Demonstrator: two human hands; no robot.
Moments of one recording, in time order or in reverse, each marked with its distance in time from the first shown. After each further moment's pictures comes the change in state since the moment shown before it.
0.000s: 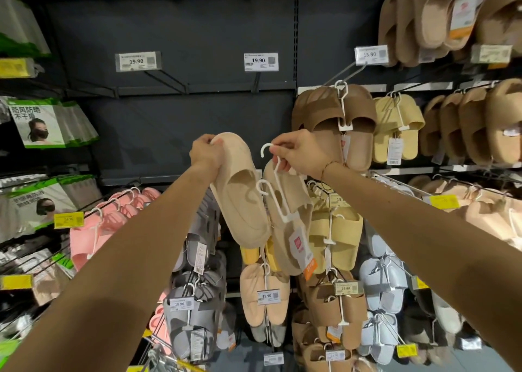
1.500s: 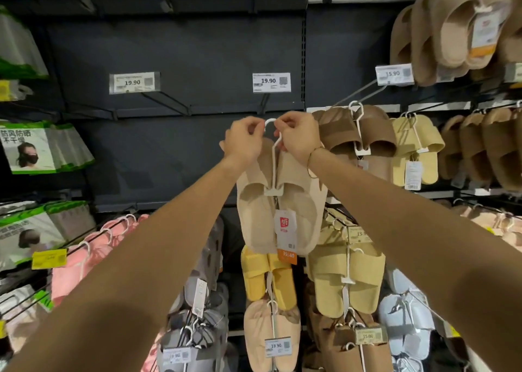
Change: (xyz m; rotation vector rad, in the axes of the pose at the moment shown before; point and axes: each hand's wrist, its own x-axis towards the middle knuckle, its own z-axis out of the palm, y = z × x) left_hand 0.052 0.058 0.063 0.096 -0.093 0.432; right_hand 0.131 0.000 0.013 0.137 0.381 0.046
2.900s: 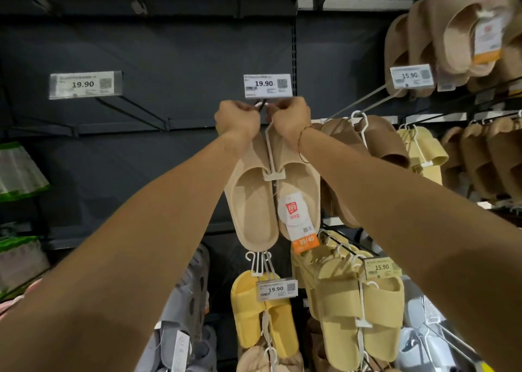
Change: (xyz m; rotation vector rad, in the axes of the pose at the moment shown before) left_hand 0.100 0.008 0.036 -0.123 0.141 -0.152; right_hand 0.101 0.014 0.029 -0.056 0.142 -0.014
